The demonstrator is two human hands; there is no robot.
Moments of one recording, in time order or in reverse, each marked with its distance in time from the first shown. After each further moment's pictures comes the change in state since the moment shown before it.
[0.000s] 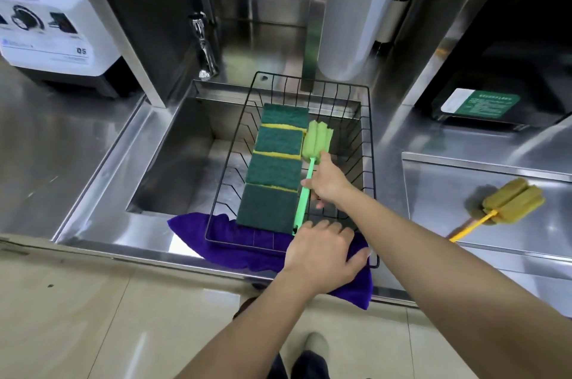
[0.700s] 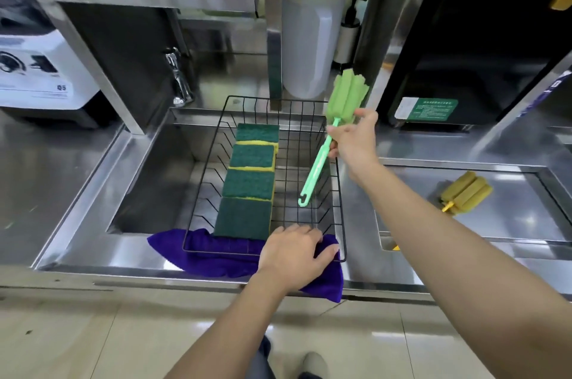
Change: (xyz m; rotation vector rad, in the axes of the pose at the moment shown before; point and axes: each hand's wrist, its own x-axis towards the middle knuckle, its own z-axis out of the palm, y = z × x) left_hand -0.002 0.002 -0.006 -0.021 -0.117 -0.082; right_hand -0.043 -0.018 -0.101 0.661 0.449 -0.255
